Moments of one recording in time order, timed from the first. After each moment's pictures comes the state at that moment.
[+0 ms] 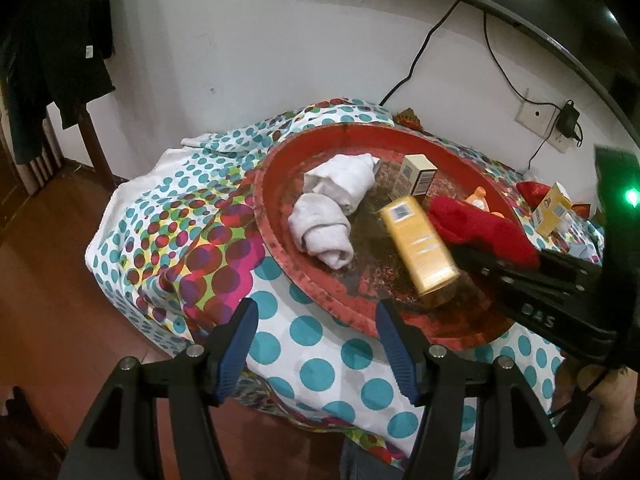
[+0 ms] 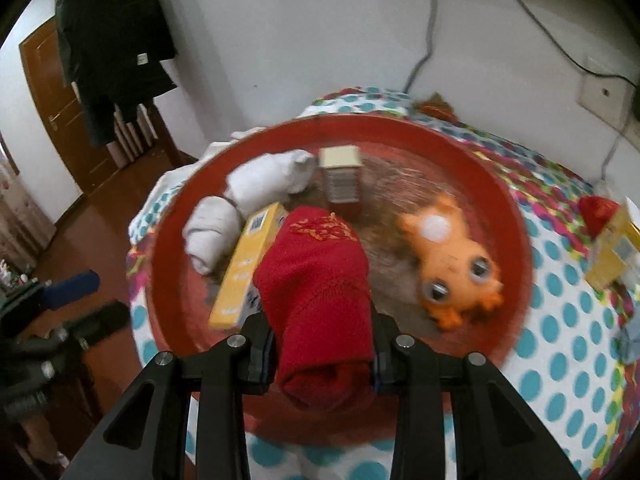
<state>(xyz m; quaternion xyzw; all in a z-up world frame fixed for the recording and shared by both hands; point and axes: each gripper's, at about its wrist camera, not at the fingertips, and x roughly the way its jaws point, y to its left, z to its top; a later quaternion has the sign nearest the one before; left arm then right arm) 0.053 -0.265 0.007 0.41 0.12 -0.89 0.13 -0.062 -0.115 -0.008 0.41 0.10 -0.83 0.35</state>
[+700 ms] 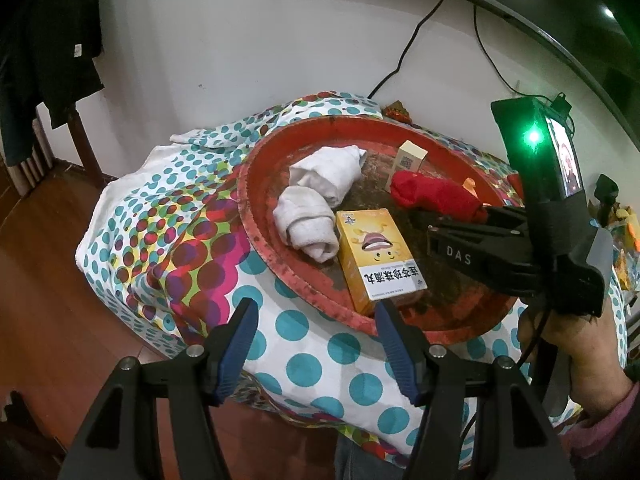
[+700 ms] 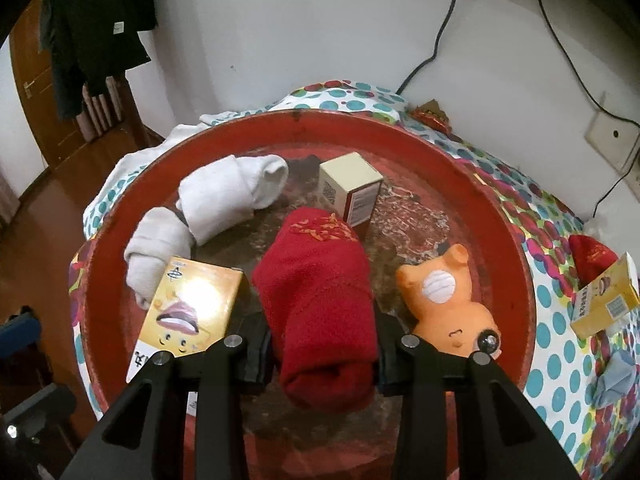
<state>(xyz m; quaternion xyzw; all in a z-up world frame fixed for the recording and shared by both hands) 0.051 -0.259 0.004 0.42 0.12 -0.89 0.11 -0.097 -0.150 -0.024 0.41 0.17 -0.84 0.30</state>
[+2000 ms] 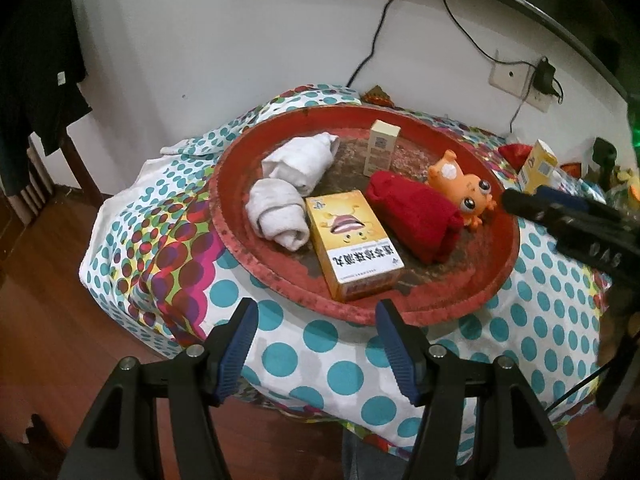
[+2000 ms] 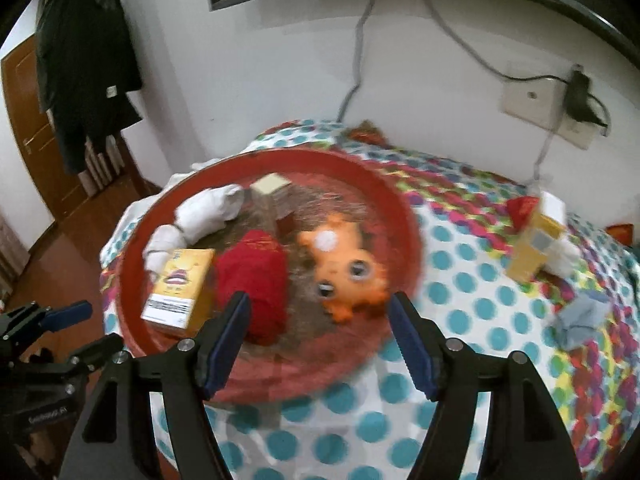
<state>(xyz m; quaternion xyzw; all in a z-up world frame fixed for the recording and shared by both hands) 0.046 -0.226 -0.001 0.43 0.06 -0.89 0.10 -0.066 -0.036 0.020 0.37 0.08 -0.88 0.28</state>
